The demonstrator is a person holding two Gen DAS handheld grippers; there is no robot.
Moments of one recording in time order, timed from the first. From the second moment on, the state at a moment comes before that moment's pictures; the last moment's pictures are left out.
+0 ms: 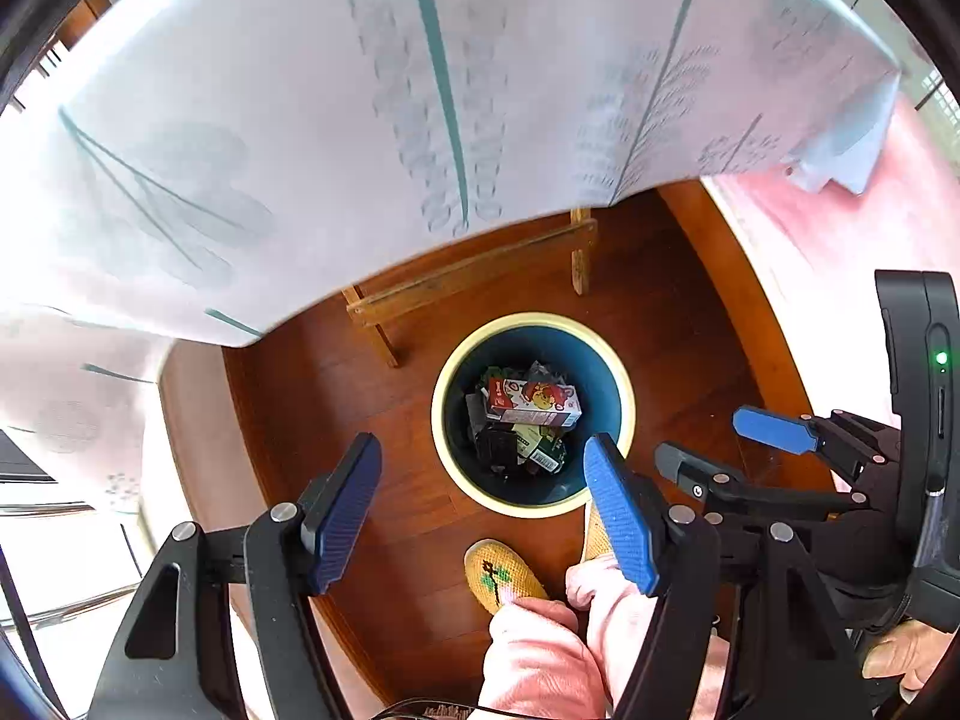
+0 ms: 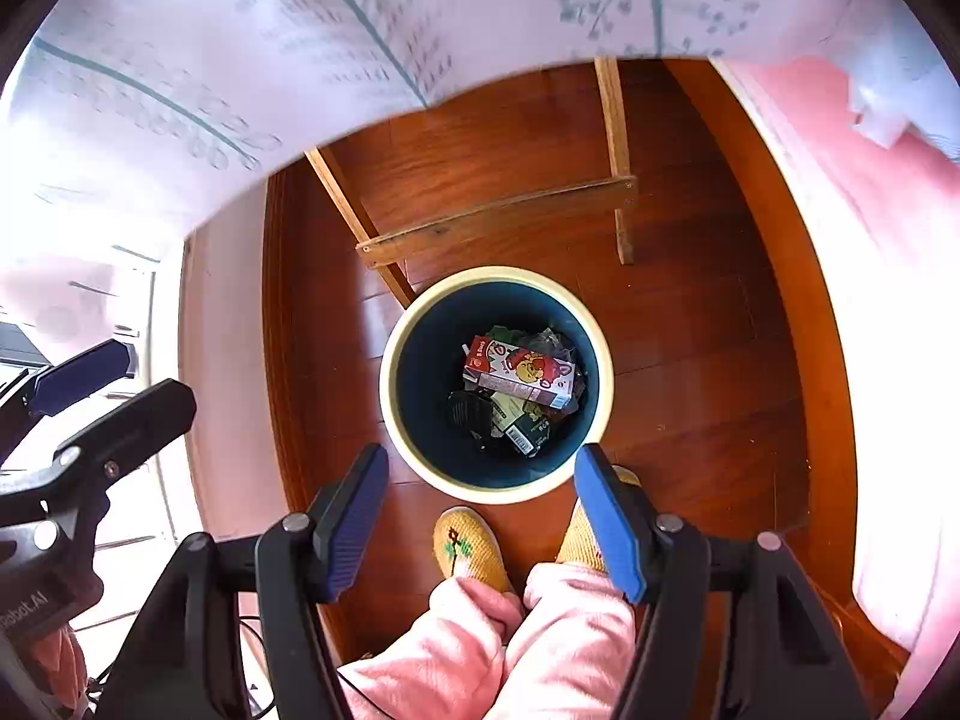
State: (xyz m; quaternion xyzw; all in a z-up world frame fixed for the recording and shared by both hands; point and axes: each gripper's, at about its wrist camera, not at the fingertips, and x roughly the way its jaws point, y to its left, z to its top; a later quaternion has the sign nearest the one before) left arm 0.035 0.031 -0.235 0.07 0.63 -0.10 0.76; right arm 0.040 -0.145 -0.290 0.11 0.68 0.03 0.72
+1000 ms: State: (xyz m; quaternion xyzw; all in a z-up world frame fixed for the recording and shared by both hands) left arm 0.046 0.069 0.009 0.10 0.48 -0.10 0.87; right arm 0.054 -0.130 -0.048 0.07 0.55 0.04 0.83
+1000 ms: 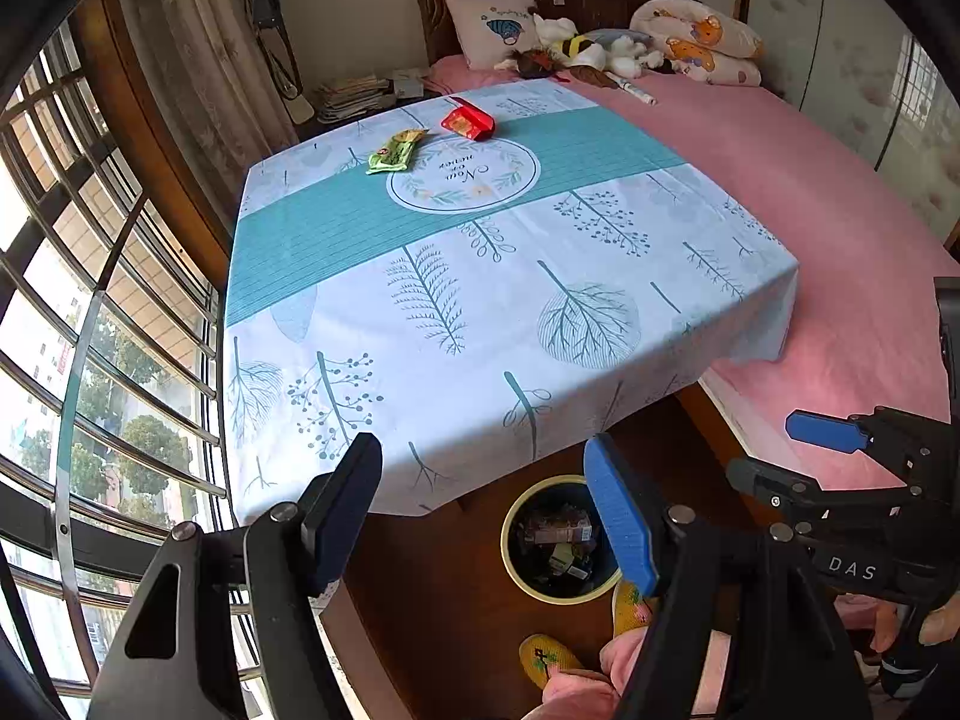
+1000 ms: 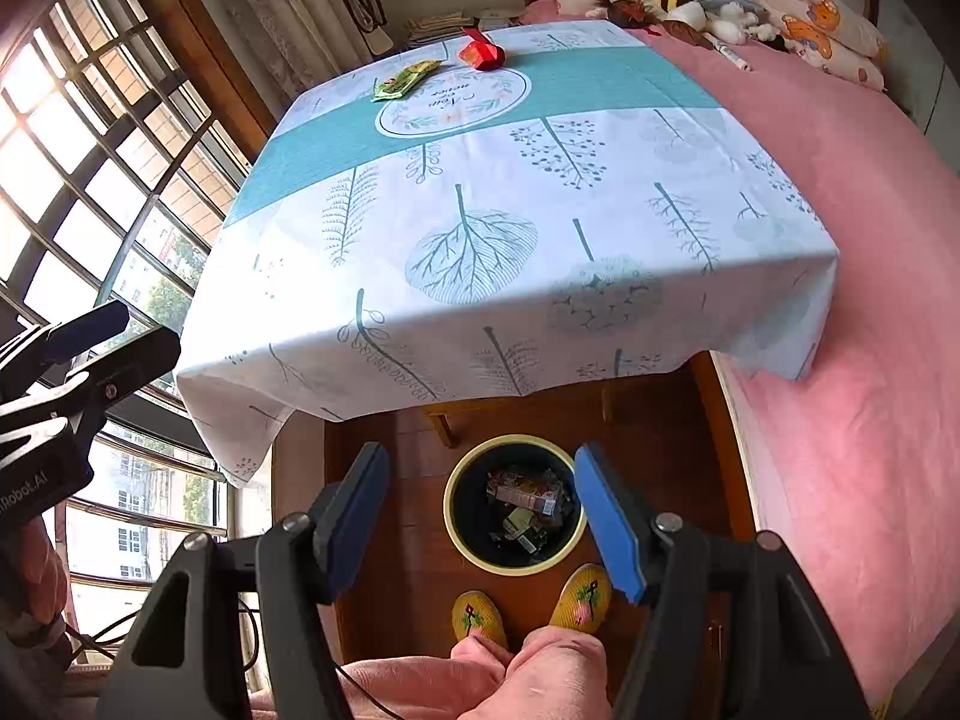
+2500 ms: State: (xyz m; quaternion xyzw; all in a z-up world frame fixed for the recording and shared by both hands) left arm 0.493 0.072 -0.076 0.00 0.60 0.07 0.80; right arm 0.534 -0.219 -0.082 0.09 0.56 0.20 0.80
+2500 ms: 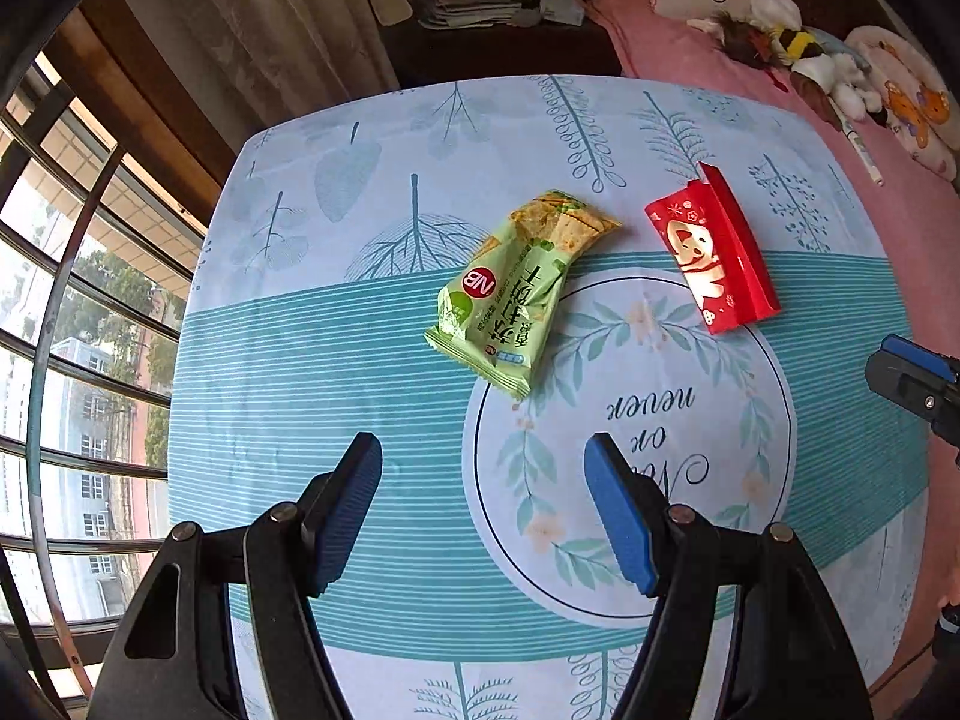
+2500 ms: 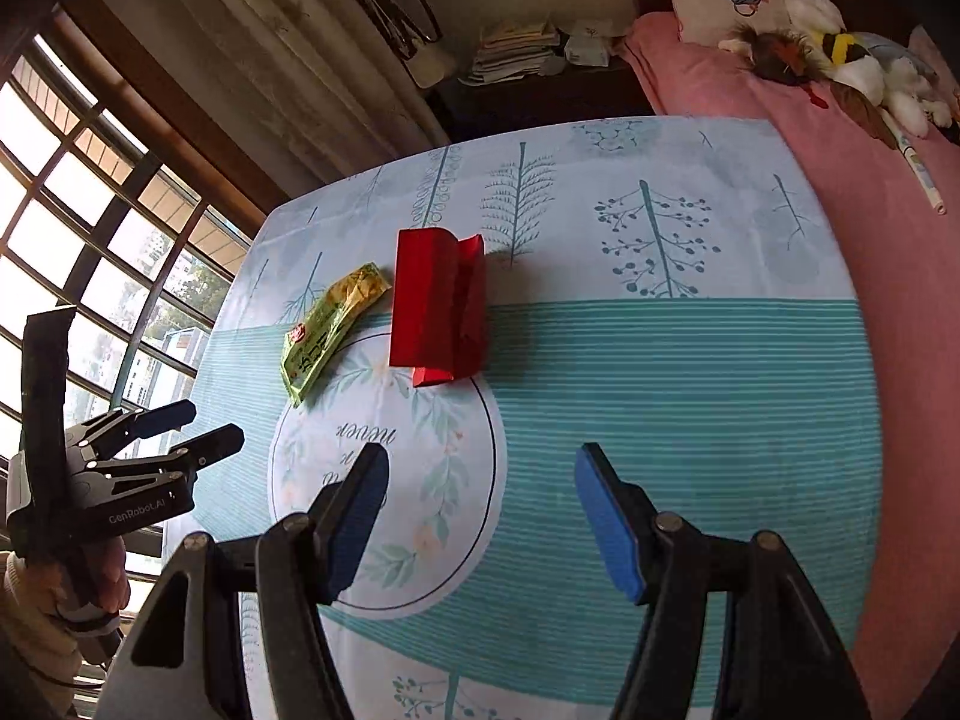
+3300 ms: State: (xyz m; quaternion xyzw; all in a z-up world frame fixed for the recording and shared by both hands) left arm 0.600 0.089 -0.143 -0.04 0.65 0.04 0.76; right arm 0.617 -0.167 -0.146 0.09 0.60 0.27 0.75
